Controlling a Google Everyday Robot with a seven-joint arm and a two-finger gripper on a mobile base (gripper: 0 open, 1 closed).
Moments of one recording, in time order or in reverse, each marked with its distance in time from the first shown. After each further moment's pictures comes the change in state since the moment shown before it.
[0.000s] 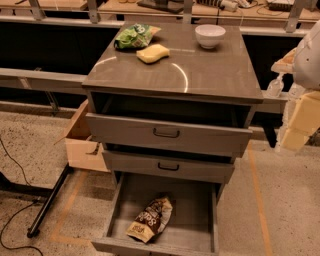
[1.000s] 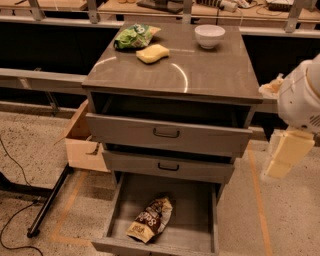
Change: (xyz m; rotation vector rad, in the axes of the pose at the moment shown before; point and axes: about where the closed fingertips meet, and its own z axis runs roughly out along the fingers) arm -0.003 0.026 0.043 0.053 -0.038 -0.060
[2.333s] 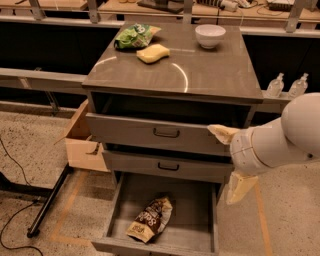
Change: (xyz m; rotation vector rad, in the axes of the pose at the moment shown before) arm -0.019 0.026 0.149 0.058 -0.220 -0.402
